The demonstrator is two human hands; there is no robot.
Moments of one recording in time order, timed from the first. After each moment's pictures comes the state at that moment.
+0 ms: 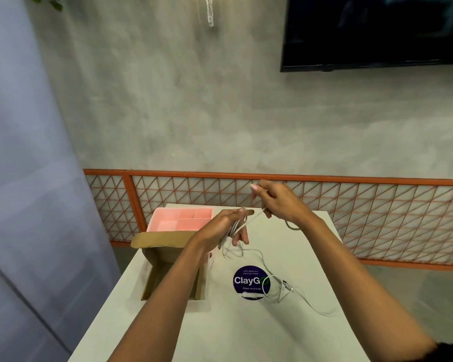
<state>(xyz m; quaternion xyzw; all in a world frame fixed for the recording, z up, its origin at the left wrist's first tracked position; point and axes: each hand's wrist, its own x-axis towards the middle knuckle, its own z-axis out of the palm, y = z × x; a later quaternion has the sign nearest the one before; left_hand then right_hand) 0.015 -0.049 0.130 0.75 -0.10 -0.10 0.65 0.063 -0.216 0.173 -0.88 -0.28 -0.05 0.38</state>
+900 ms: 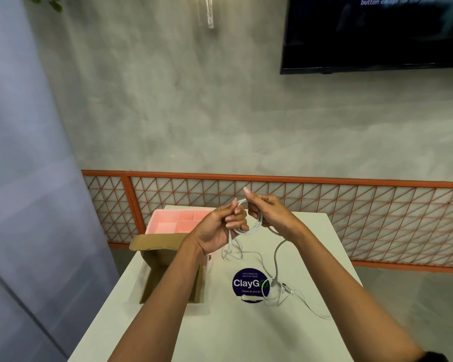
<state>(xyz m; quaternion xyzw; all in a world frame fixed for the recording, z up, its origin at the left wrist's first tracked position) 0.022 -0.043 0.130 0.41 -0.15 -0.21 0.88 0.051 -0.198 0.160 -0.76 -0.21 0.12 0.61</state>
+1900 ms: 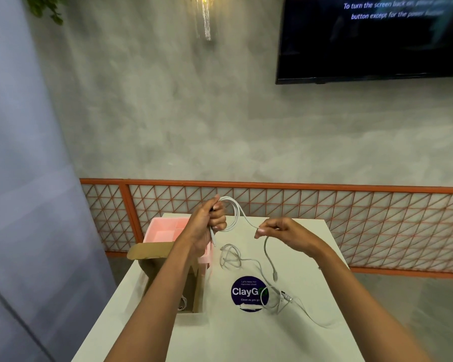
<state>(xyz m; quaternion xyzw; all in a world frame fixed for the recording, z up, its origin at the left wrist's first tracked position) 0.025 -0.028 0.150 0.51 -0.02 -0.04 0.86 0.069 -0.251 0.124 -0.82 -0.29 0.12 0.47</state>
